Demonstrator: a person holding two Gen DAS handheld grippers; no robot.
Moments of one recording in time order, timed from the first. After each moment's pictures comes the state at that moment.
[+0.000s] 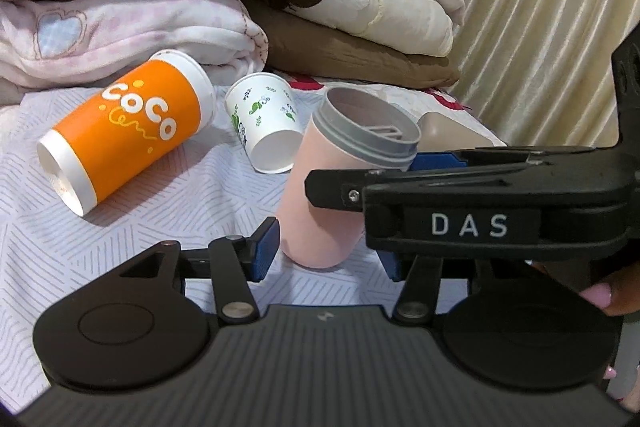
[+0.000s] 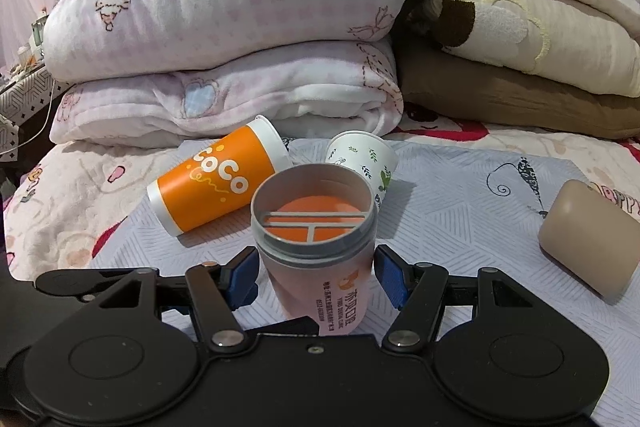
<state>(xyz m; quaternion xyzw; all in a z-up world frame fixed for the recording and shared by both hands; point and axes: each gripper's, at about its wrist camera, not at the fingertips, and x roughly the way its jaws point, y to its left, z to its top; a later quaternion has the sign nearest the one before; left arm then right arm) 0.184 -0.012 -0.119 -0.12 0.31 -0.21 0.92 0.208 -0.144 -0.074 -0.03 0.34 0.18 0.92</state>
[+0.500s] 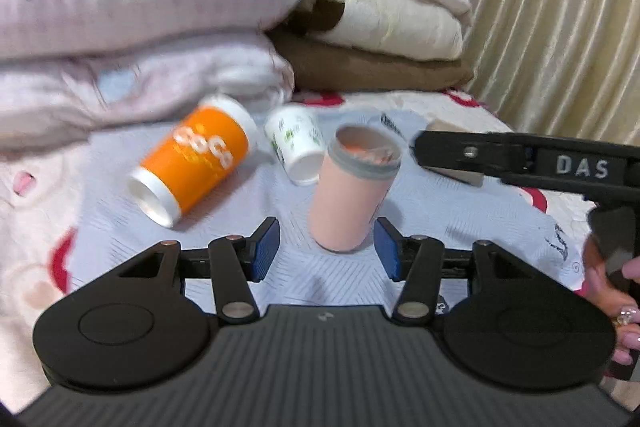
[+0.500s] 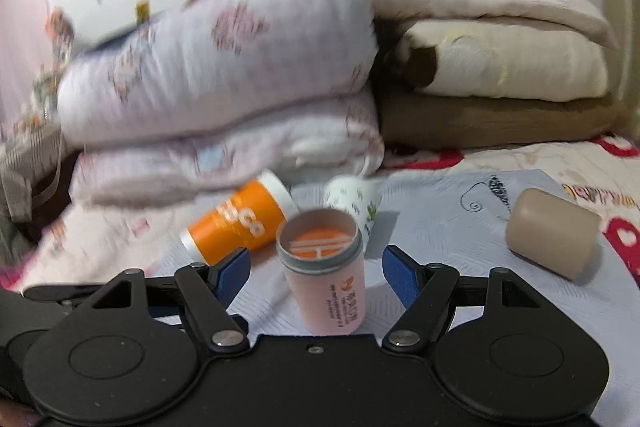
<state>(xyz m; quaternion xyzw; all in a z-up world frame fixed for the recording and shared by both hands) 0.122 0.014 -0.049 -0.07 0.30 -0.16 0.94 0.141 -0.174 -0.017 0.06 0.27 0.16 0.95</state>
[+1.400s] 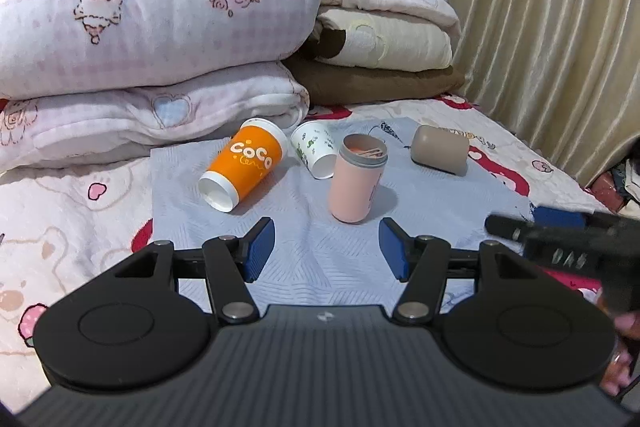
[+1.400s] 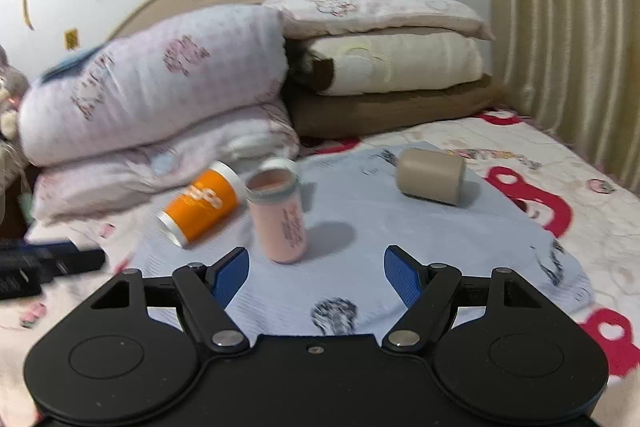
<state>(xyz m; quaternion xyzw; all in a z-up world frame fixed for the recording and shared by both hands) 0.026 0.058 0.007 -0.04 0.29 -0.15 0.94 0.011 -0.158 -0.010 0.04 0.28 -0.01 0.96</state>
